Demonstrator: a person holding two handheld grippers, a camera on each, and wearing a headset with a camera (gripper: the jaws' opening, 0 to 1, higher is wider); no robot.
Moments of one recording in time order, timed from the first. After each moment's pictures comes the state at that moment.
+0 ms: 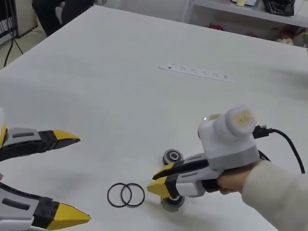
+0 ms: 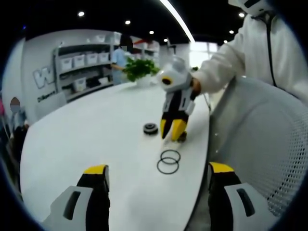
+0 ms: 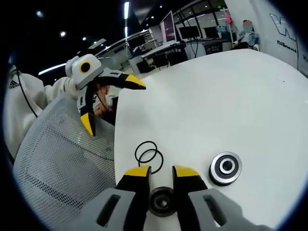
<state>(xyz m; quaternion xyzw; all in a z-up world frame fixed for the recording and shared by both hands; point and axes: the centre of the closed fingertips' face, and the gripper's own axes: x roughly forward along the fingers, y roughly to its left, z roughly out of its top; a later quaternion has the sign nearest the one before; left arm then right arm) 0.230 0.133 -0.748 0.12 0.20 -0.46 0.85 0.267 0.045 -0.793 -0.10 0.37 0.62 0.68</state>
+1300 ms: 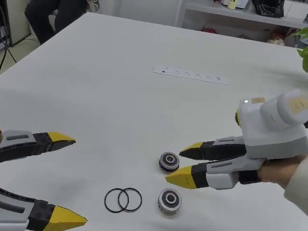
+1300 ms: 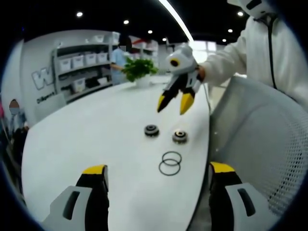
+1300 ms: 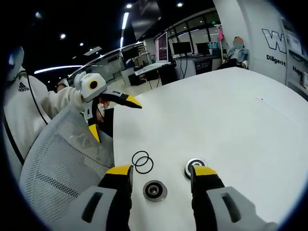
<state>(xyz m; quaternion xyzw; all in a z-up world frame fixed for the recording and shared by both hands) 0.233 0.133 -0.739 0.13 0.20 -0.47 0.85 0.286 0.008 -0.739 -0.09 0.31 0.59 0.74</state>
